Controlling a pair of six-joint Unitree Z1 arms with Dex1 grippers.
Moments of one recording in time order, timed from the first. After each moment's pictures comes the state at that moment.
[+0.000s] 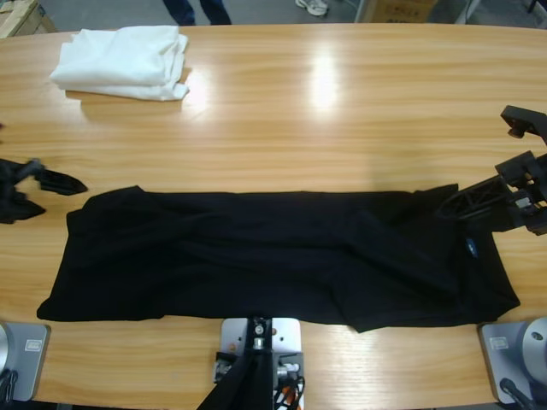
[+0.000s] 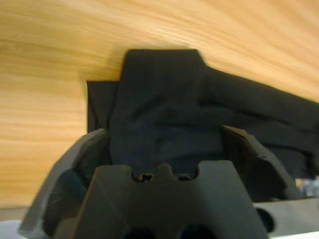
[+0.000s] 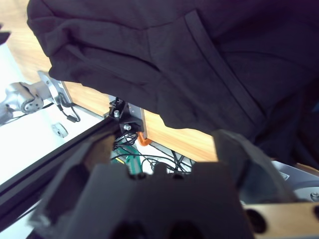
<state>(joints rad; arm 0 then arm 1) -0.38 1.41 -0.79 0.65 -0.16 -0.71 0.28 1.42 -0.98 1.00 0.63 0.30</state>
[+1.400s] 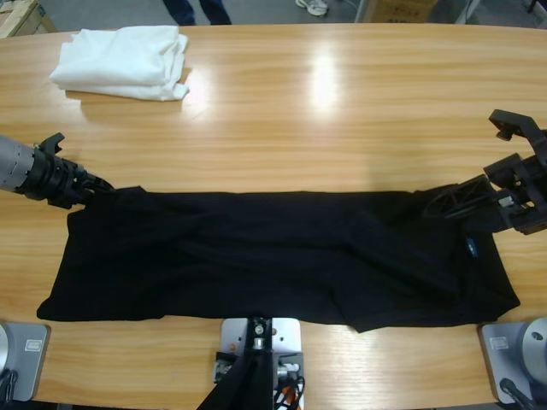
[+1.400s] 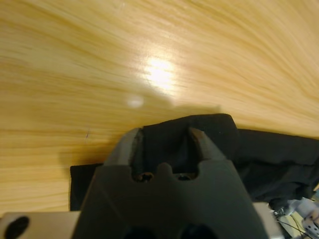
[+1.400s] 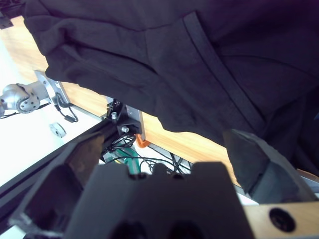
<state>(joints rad) -0.22 1.72 -0.72 0.36 -0.30 -0.63 0.29 1.45 -0.96 0.96 0.63 0.30</state>
